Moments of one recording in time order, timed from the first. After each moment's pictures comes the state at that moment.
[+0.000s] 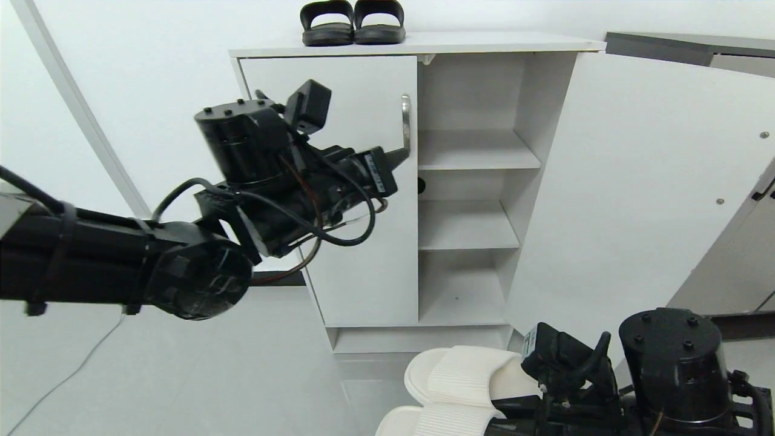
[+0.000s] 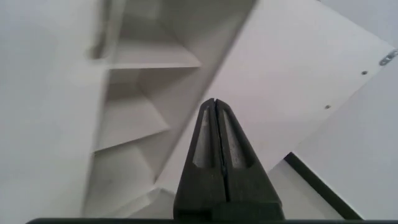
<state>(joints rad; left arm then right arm) -0.54 1.80 -1.11 -0.86 -0.19 -0.32 0.83 1.61 -0.43 -0.73 0.29 -0.08</state>
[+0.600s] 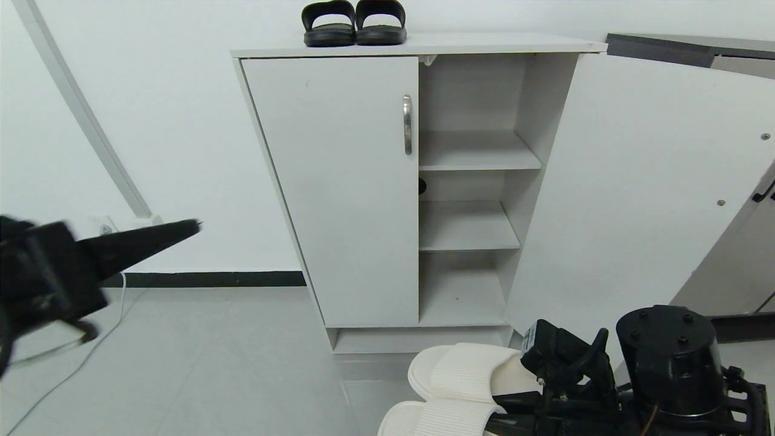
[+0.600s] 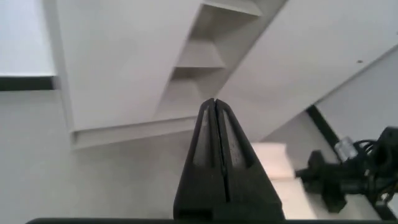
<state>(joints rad) -0.37 0.97 -0.74 -0.13 -0.10 -0.31 0.82 1.62 -0.43 -0.73 0.29 -0.09</state>
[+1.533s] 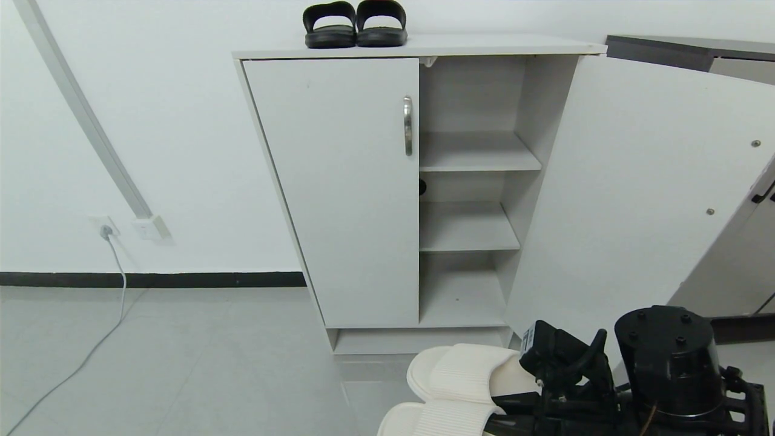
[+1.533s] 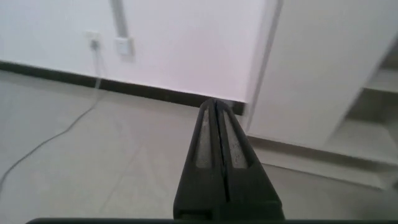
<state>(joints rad) 0.00 0.03 -0.03 -0.02 0.29 -0.02 0.82 1.62 -0.43 -0.73 0.29 -0.09</state>
